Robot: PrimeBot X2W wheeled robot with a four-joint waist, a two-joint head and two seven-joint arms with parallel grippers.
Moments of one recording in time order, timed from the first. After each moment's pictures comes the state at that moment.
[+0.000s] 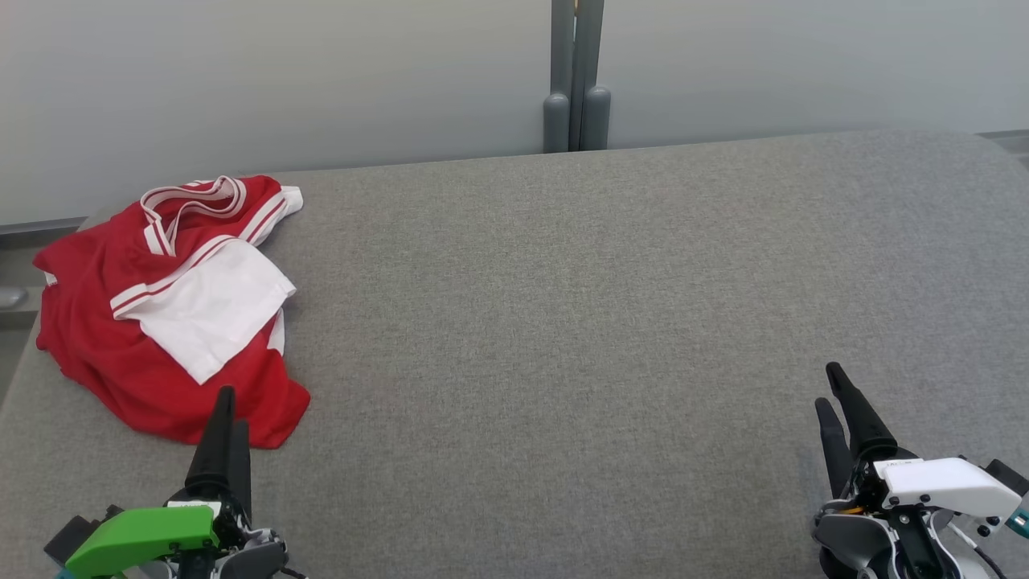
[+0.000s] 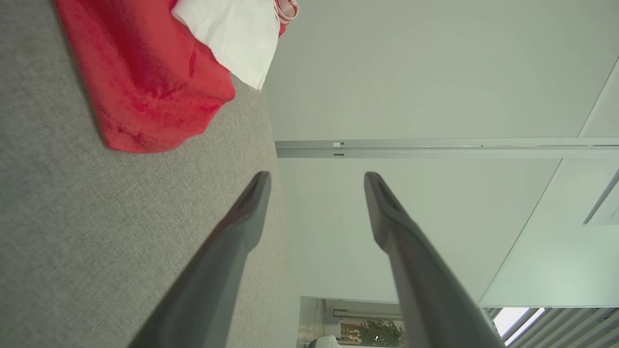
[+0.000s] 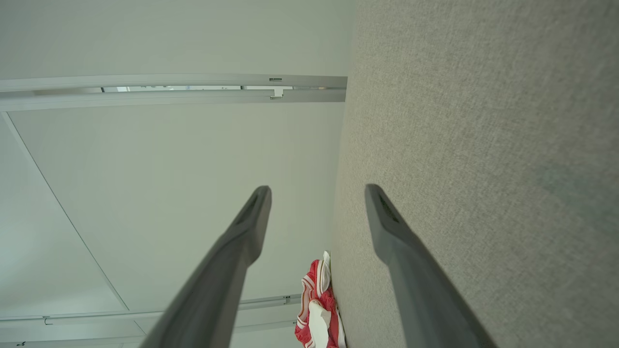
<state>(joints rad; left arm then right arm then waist) -0.04 0.04 0.07 0.24 -1.61 -0.13 0.07 -0.05 -0.04 -0.08 0.25 1.58 0.13 0.08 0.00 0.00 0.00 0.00</state>
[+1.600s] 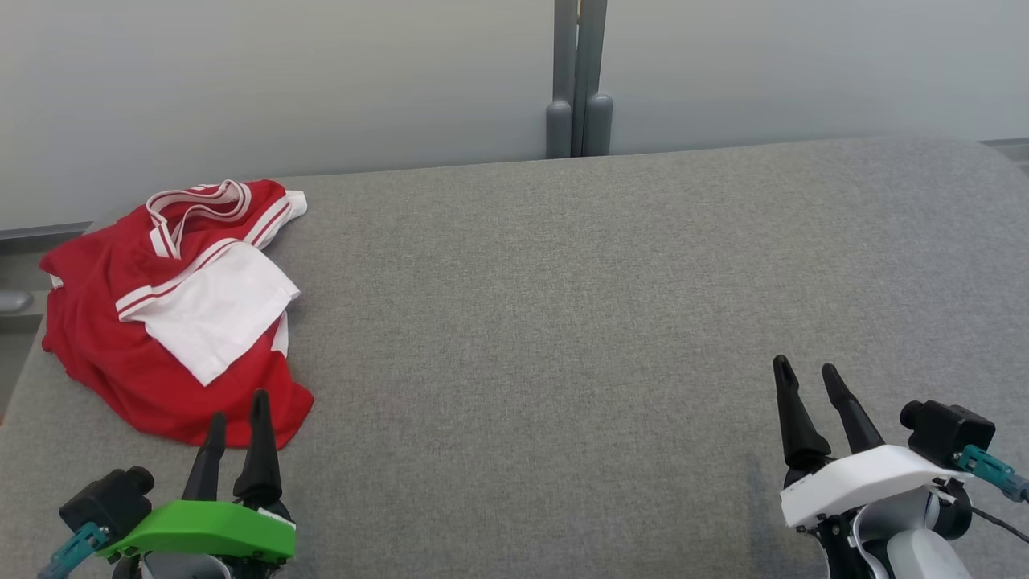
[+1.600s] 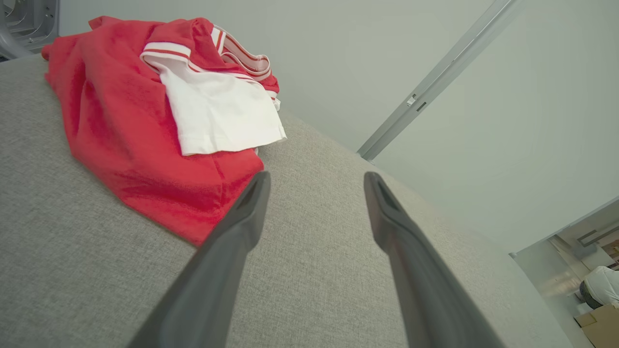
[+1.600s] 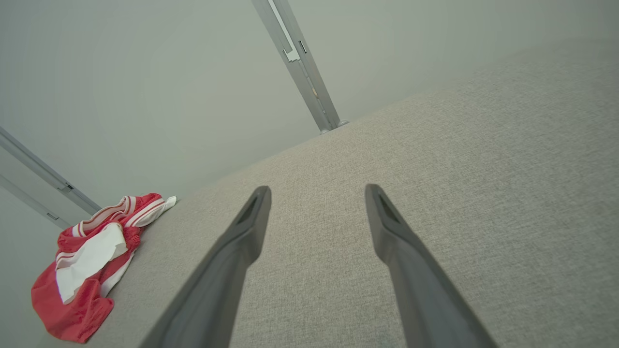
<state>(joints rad) -0.04 0.08 0.00 0.26 -0.74 -0.12 -0.12 -0.05 -0.04 0.00 0.19 0.50 0.13 -0.11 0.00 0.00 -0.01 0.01</state>
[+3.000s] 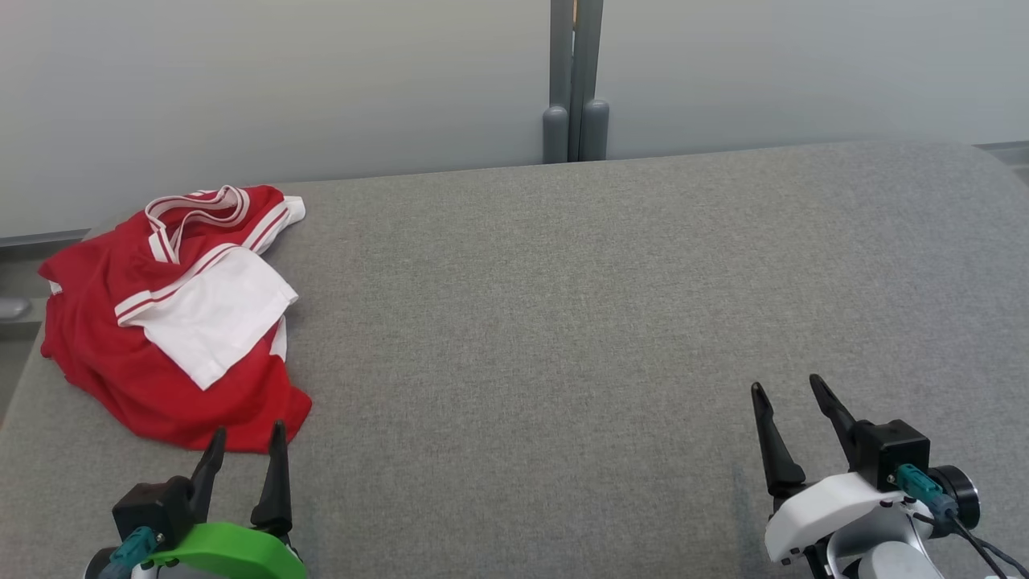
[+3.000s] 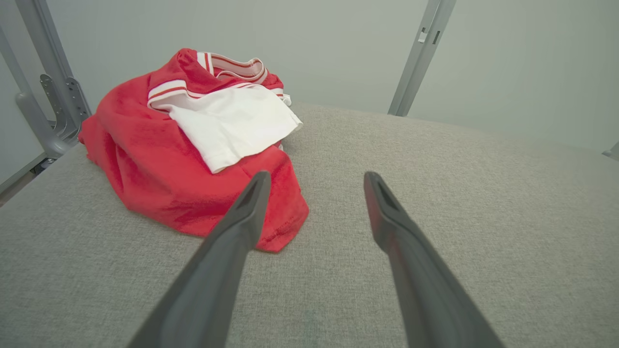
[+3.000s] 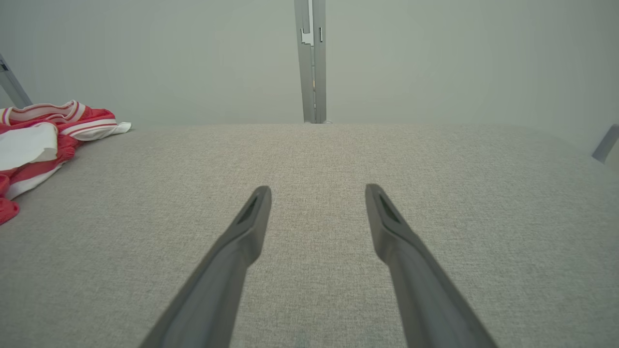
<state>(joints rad) -0.04 0.14 -0.05 0.36 -0.37 -0.13 -0.21 -0.05 -0.05 0.01 0.28 0.08 0.13 -0.21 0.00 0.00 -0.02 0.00</state>
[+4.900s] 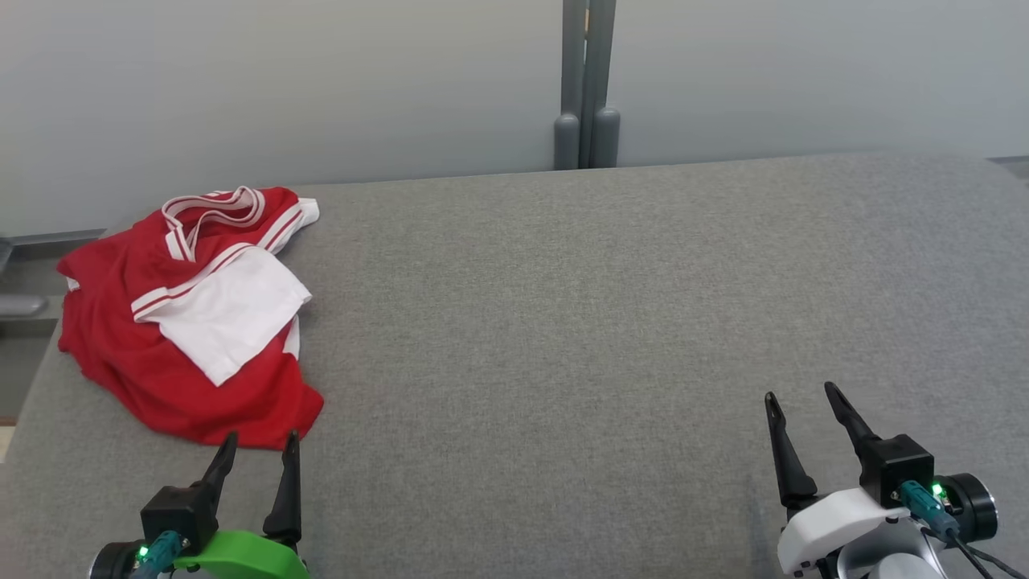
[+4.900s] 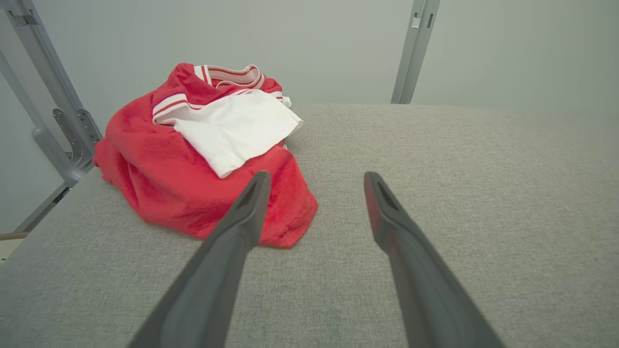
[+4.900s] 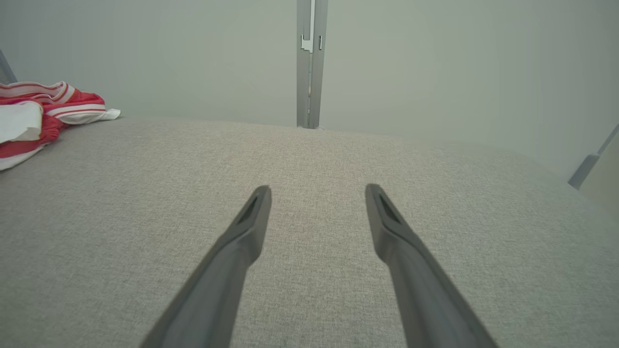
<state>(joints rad) -0.04 0.14 -0.06 0.41 -0.23 -0.13 -0.26 -0.04 -0.05 -0.02 0.29 -0.02 0.13 -0.26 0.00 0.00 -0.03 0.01</state>
